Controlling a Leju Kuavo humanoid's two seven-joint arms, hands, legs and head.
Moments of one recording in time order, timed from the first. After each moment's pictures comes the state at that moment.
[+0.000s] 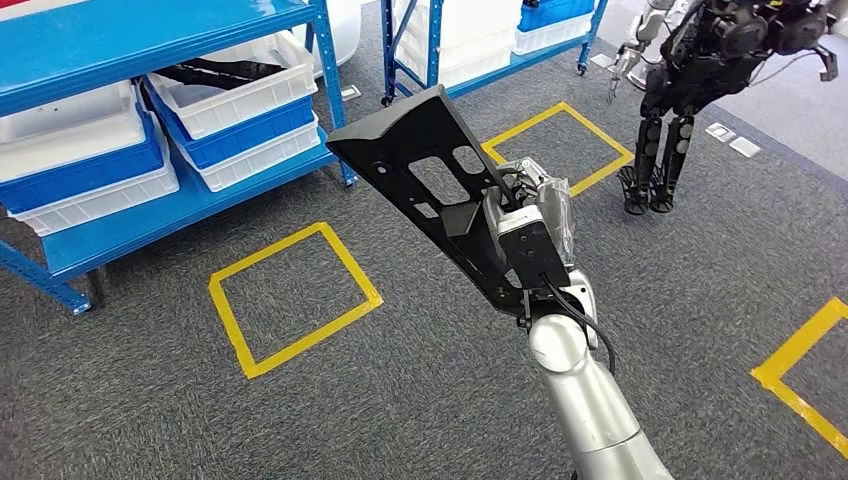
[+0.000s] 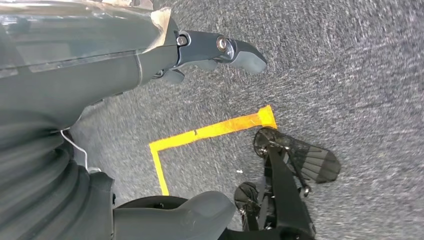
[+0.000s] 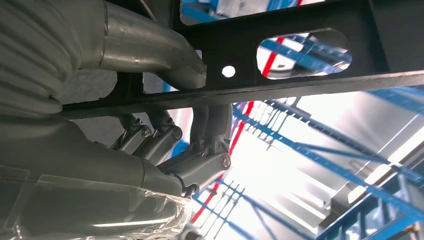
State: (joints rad) left arm -0.05 -0.13 0.51 -0.20 -0.11 0.19 -0.05; right arm -0.43 0.05 0.33 -1.46 0.46 -0.34 -0.21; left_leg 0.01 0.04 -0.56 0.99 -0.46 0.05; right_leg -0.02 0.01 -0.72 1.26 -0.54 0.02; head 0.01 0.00
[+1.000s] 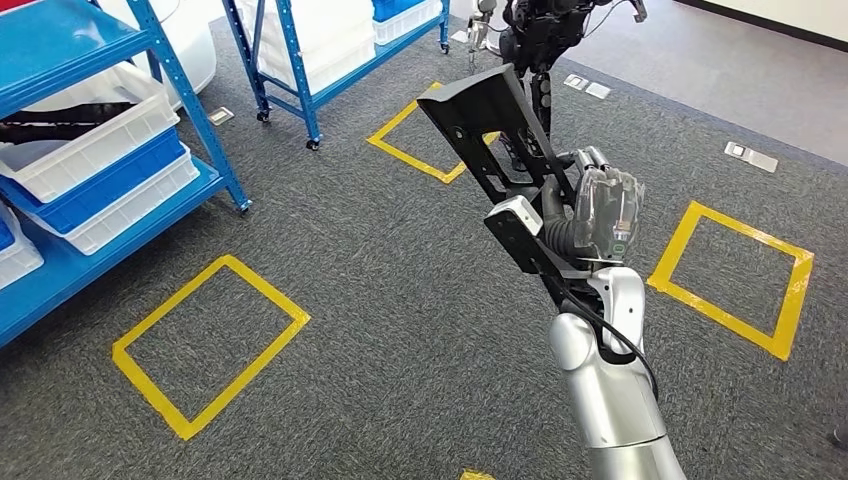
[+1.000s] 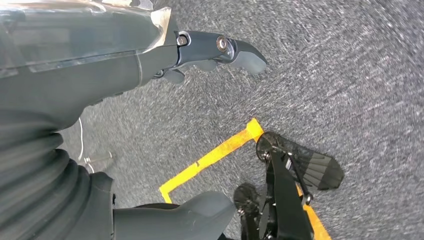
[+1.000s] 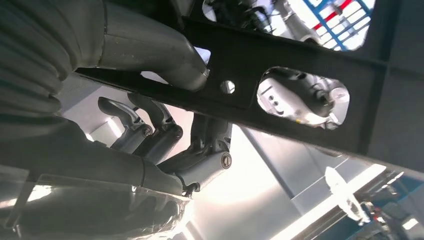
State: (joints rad) left arm -0.05 -0.12 0.53 -0.20 -0.13 0.19 -0.03; right arm -0.43 0.04 0.18 -1.51 1.14 -0.42 0.03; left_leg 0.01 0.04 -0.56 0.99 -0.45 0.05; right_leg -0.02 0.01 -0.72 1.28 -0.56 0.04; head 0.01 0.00
